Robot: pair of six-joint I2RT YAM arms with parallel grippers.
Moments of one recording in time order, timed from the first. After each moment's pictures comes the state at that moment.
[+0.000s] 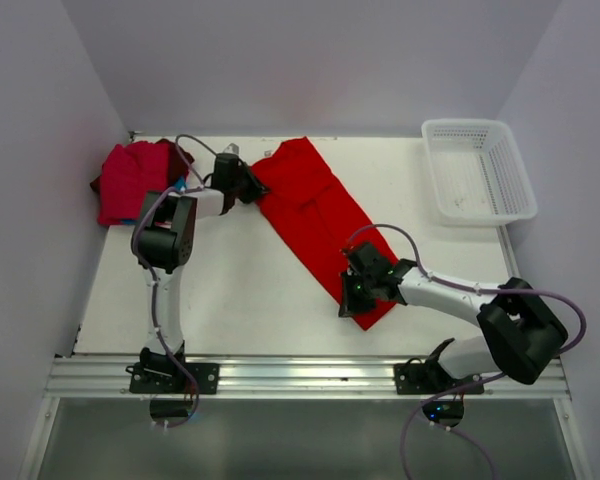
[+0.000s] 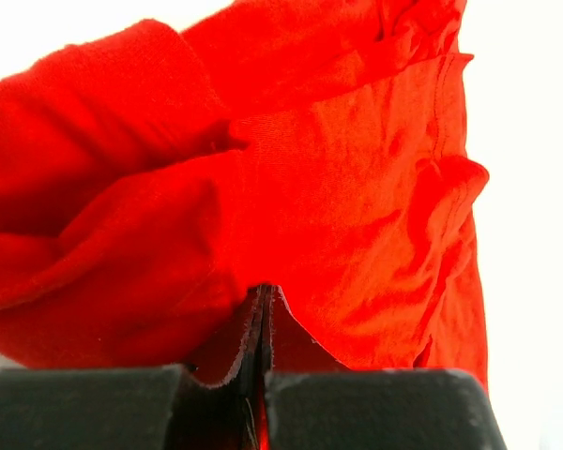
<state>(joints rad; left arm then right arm) -0.21 2.21 1.37 0.21 0.23 -0.80 0.71 1.38 0.64 -0.39 -0.16 0.64</state>
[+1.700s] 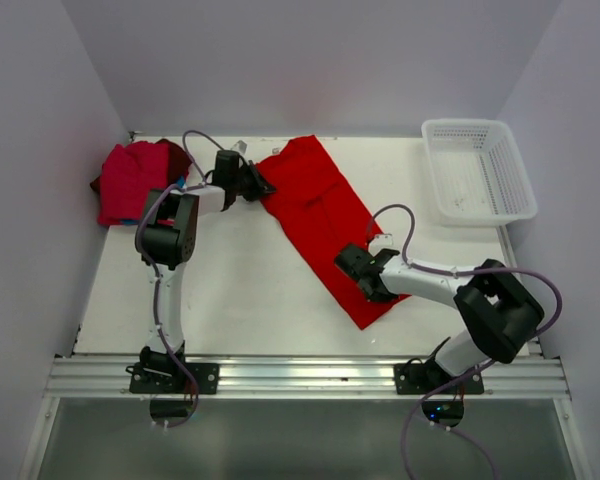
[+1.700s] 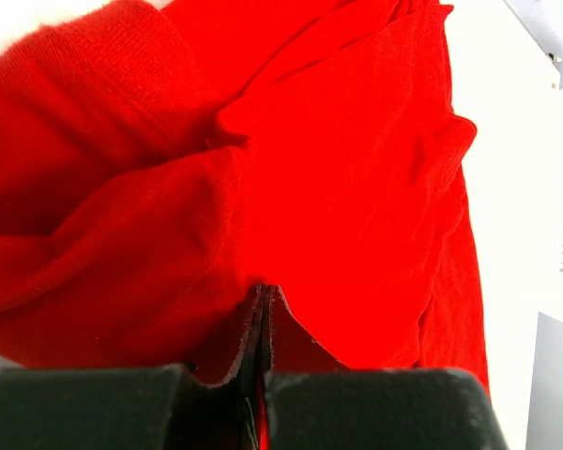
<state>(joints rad) -0.20 2.28 1.47 0.19 0.39 -0.73 0.78 1.54 0.78 -0.72 0.59 0.82</state>
